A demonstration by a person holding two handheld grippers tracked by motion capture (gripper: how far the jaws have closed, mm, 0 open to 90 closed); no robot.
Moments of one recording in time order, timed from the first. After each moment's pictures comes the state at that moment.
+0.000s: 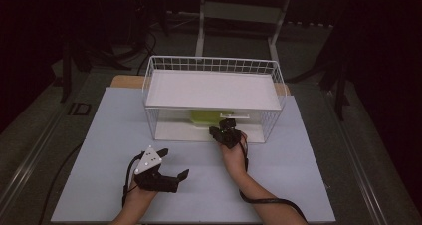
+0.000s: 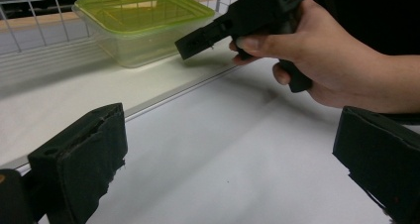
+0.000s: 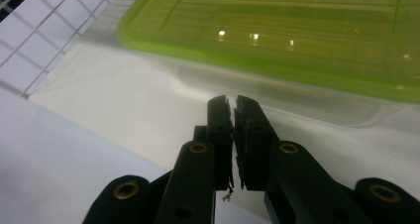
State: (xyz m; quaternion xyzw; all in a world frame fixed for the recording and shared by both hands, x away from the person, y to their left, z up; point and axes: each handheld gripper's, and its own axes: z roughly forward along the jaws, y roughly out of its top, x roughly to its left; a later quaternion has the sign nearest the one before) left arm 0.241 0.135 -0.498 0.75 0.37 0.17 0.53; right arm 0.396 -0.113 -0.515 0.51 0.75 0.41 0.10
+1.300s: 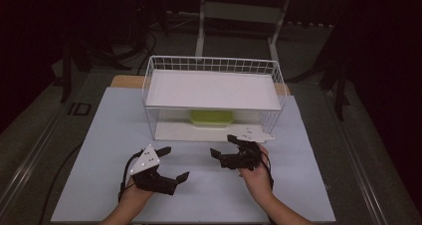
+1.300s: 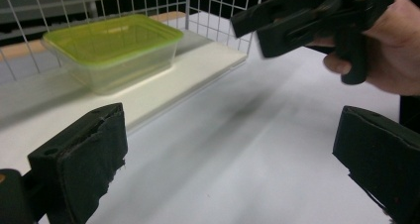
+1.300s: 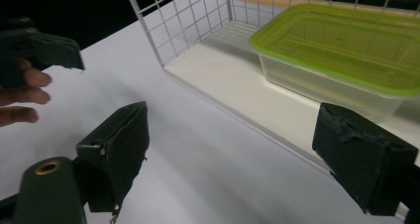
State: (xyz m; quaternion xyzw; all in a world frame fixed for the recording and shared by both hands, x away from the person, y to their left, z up) left arm 0.237 0.140 -0.485 0.76 0.31 0.15 0.55; right arm 0.309 -0.160 -0.466 0.35 0.78 0.51 0.11
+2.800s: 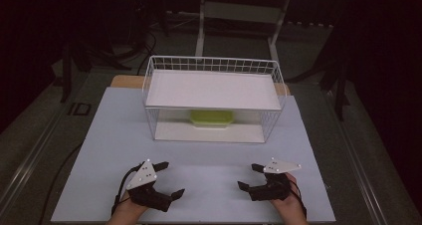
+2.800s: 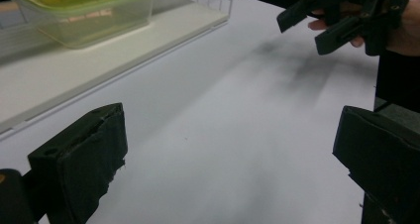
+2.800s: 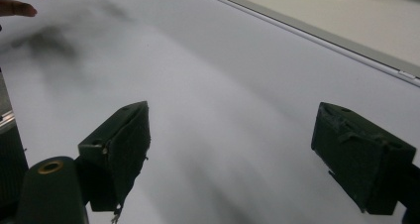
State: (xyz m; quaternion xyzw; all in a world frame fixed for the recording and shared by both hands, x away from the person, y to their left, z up) left arm 0.215 0.147 -0.510 0.79 0.29 0.12 0.53; right arm 0.255 -0.241 -0.509 0.33 0.83 0.45 0.09
